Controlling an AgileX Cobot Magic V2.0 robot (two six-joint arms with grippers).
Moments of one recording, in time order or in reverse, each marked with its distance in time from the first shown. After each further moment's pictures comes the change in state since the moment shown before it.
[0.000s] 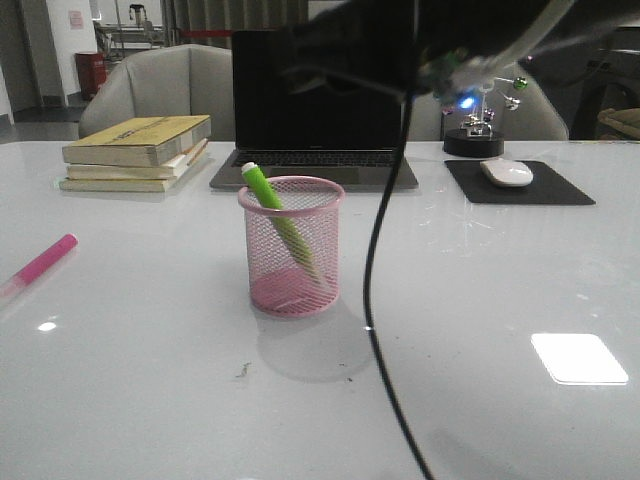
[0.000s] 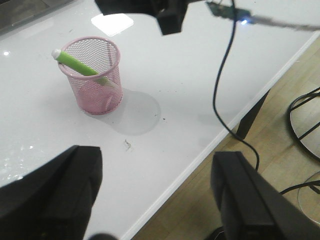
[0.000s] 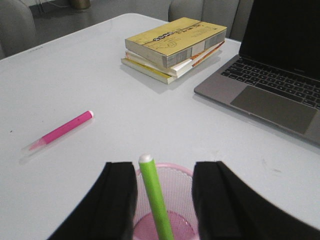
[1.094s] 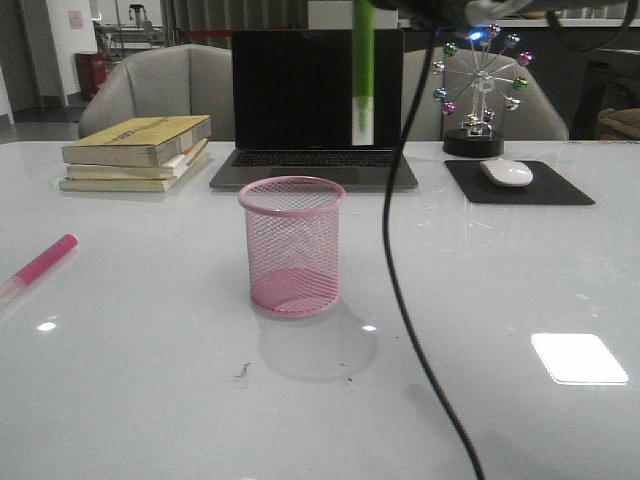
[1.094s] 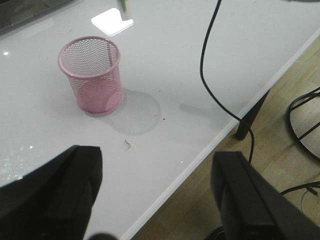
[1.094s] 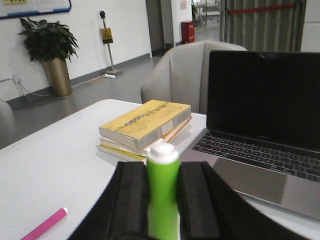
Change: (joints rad) left arm 0.000 0.000 0.000 0.000 0.000 0.000; right arm -0.047 0.085 0.000 0.094 -0.402 0.010
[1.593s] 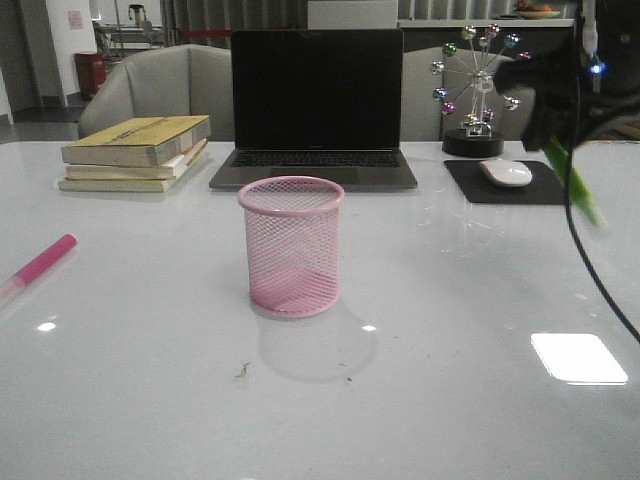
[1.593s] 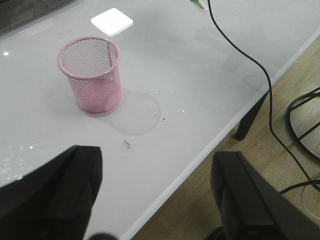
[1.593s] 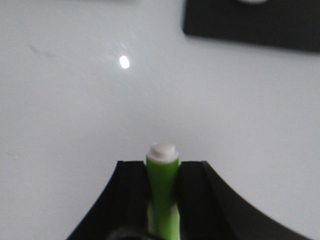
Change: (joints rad) left arm 0.000 0.000 0.000 0.000 0.000 0.000; right arm -0.430 0.138 -0.414 -0.040 1.121 0.000
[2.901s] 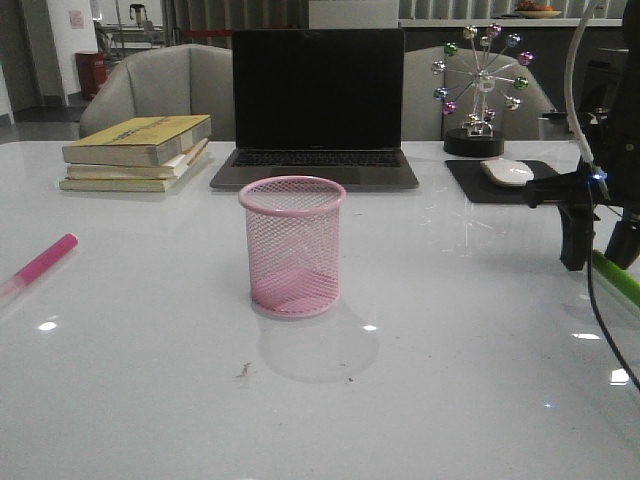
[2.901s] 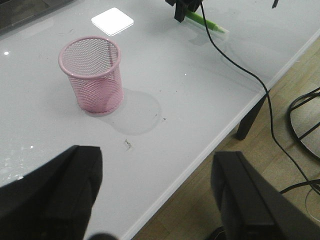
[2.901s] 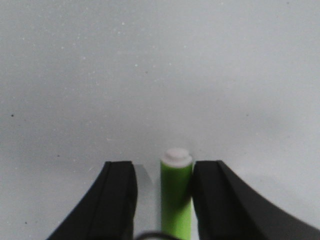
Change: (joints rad) left arm 0.000 0.000 0.000 0.002 0.000 0.000; right arm -0.140 0.380 -0.241 -0.046 0.378 0.002
